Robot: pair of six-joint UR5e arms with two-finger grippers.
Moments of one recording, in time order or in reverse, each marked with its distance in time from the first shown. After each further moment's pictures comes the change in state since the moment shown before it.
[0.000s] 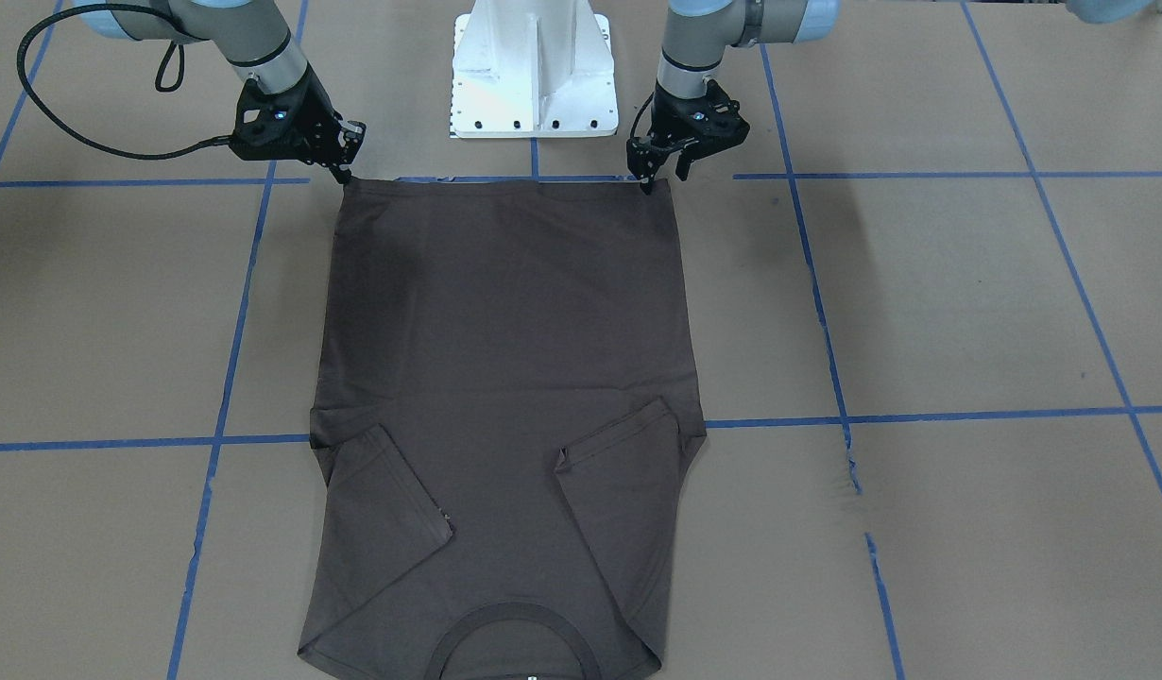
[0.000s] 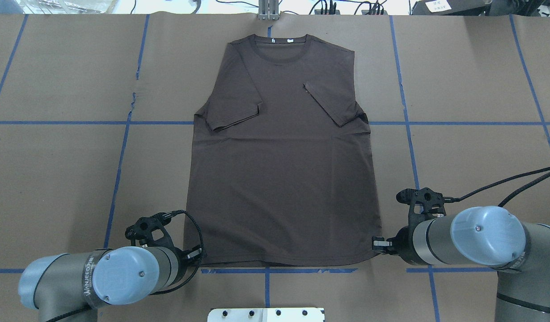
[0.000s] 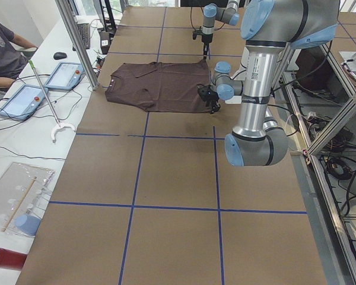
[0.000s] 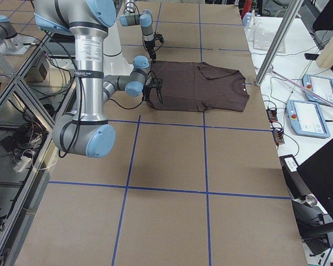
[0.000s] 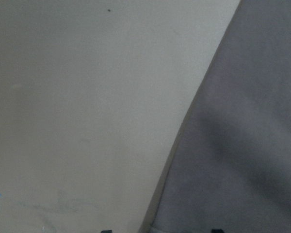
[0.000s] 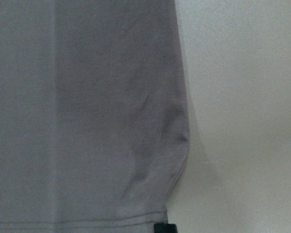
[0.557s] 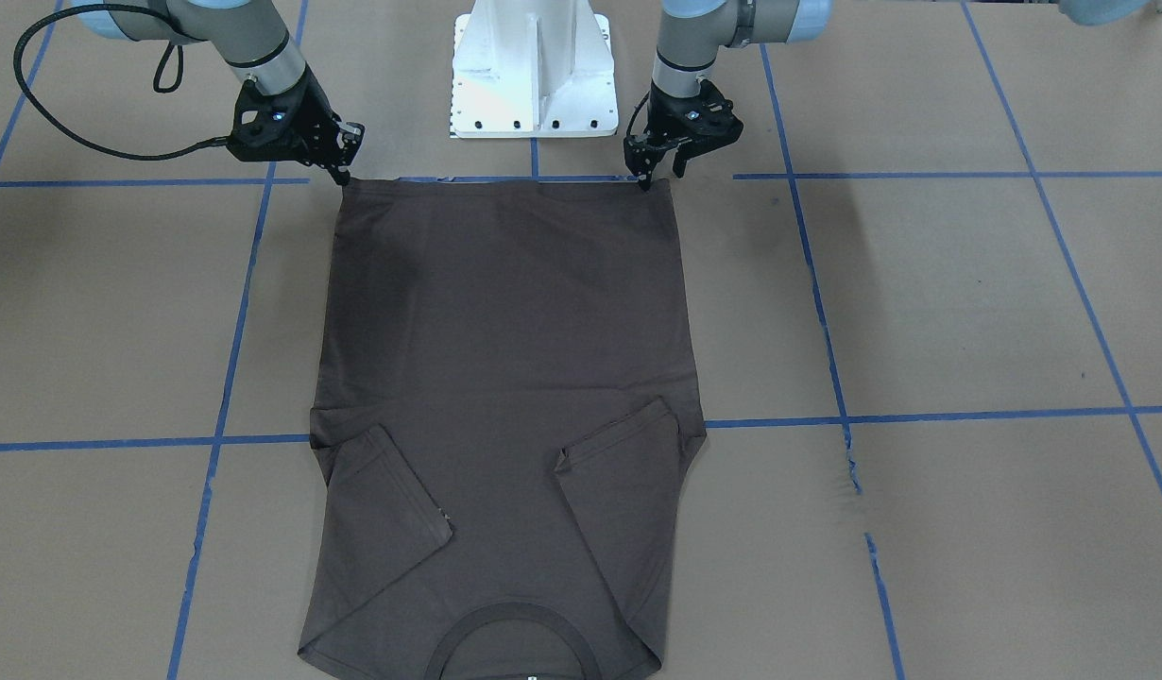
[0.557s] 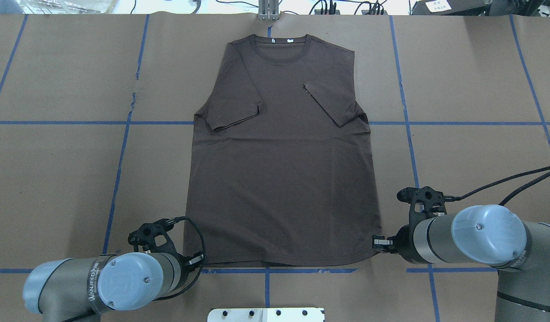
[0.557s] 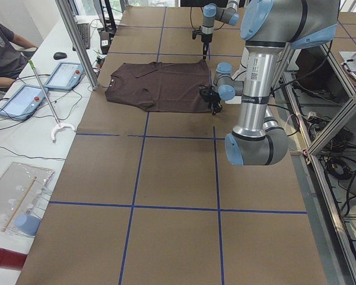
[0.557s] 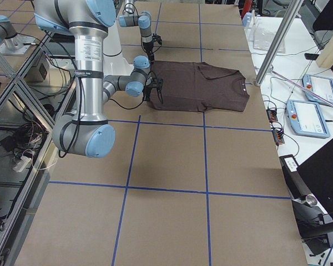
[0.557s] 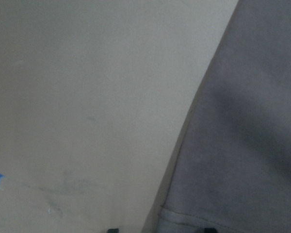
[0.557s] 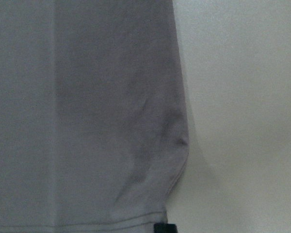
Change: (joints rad) left arm 0.017 -0.004 0.010 0.006 -0.001 -0.001; right arm 0.005 0.000 0.000 0.000 0.001 0.000
